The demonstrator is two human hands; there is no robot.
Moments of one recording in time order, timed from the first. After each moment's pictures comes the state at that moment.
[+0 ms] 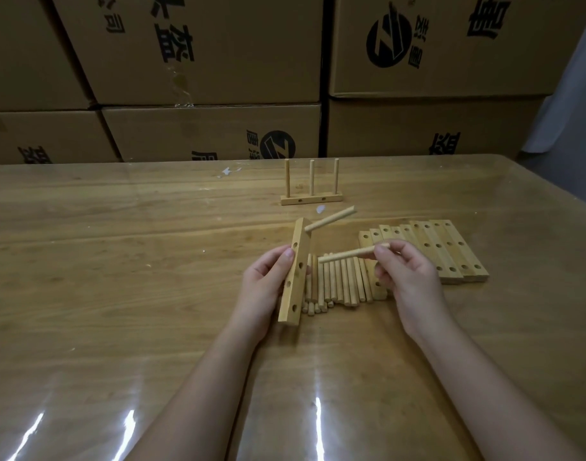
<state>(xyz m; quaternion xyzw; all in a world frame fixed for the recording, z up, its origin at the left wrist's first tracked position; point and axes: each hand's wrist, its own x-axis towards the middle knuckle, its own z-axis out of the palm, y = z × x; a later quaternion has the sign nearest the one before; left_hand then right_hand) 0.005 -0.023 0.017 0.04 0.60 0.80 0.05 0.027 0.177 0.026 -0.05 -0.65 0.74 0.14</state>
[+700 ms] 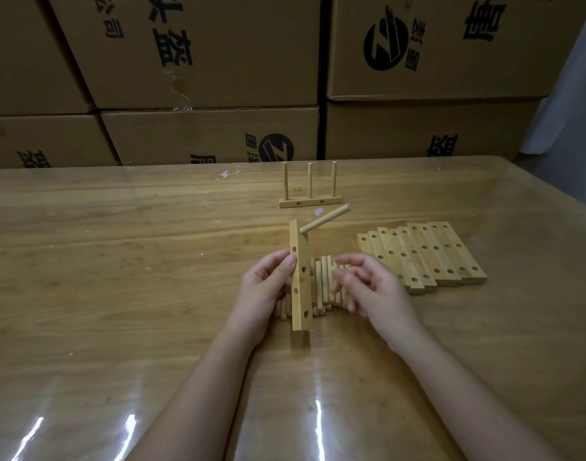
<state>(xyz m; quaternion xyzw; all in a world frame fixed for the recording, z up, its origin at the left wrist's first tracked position) -0.003 -0.023 0.009 0.05 0.60 0.79 0.05 0.033 0.153 0.020 0.06 -0.76 0.64 0.06</state>
